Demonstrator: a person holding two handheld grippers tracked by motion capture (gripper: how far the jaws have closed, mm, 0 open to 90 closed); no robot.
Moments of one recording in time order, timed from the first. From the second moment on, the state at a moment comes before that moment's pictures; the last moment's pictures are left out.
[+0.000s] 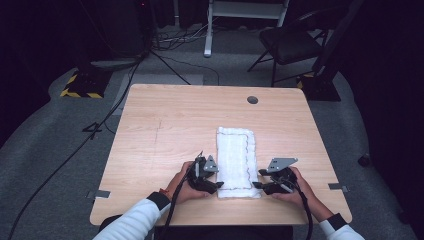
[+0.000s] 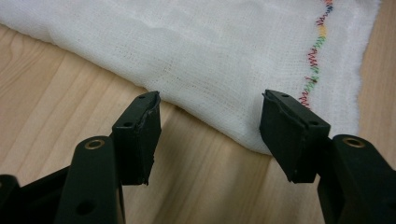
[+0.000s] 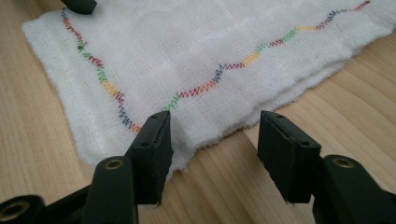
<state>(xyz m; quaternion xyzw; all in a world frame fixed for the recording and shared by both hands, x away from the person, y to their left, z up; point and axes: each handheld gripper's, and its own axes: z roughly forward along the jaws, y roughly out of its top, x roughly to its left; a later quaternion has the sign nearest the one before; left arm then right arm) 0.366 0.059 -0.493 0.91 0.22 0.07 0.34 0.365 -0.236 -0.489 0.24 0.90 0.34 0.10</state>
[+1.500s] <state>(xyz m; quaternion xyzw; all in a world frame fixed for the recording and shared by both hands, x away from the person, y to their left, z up) 0.493 0.039 -0.473 0.88 0.29 0.15 0.34 0.491 -0.220 -0.467 0.33 0.86 0.36 0.18</state>
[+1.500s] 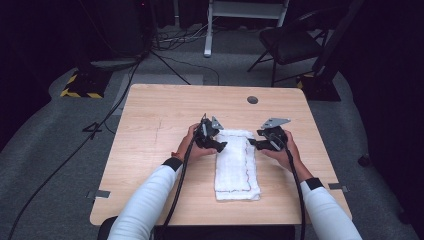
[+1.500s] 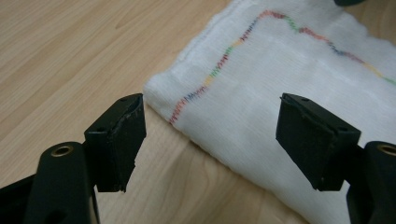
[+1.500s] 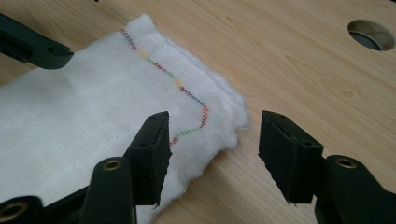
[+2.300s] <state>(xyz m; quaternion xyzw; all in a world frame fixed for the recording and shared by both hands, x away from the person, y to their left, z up) 0.529 0.040 -0.493 0.88 0.33 0.09 0.34 0.533 -0.208 -0.491 0.39 0.84 0.35 0.13</state>
